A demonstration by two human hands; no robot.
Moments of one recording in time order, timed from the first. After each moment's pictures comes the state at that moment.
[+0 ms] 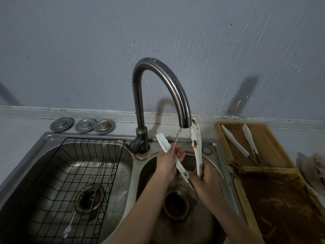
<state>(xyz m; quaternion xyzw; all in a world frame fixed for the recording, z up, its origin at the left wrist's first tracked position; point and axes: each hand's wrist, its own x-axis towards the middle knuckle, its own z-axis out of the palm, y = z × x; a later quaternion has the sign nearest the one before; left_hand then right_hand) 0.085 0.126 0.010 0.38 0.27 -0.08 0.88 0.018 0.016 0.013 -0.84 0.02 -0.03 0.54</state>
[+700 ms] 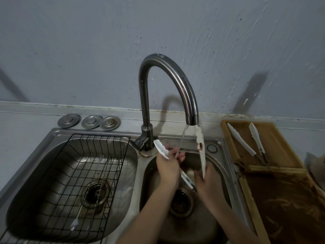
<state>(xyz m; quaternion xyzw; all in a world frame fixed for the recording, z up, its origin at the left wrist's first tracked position) 0.059 0.126 0.011 0.47 0.29 0.05 0.84 0.017 0.026 0.003 -0.88 0.06 -0.03 0.47</state>
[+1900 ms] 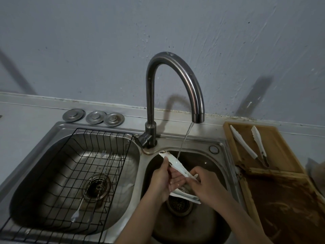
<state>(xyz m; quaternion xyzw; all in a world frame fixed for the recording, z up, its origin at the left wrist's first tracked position) 0.023 0.158 -0.006 0.41 0.31 -0.18 0.84 0.014 0.022 0.026 -0.92 -0.07 0.15 0.35</state>
